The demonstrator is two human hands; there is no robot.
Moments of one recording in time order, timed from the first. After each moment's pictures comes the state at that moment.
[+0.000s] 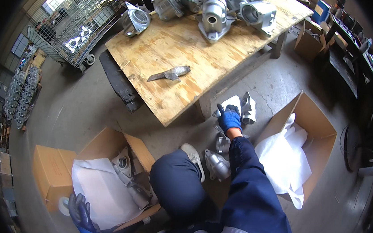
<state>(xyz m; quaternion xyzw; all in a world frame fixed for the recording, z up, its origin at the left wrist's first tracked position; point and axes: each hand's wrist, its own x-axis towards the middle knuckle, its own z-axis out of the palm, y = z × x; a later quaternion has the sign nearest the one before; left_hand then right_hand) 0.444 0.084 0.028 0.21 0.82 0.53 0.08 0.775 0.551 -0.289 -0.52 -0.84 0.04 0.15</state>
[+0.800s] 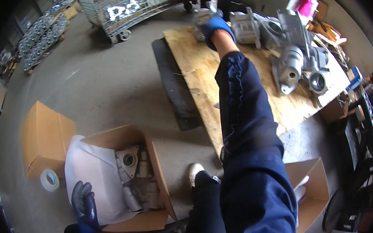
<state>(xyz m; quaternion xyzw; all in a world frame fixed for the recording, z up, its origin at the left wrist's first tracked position) 0.424 0.098 0.002 0.21 0.80 0.55 0.12 0.430 0.768 0.058 -0.46 -0.81 0.15 0.32</state>
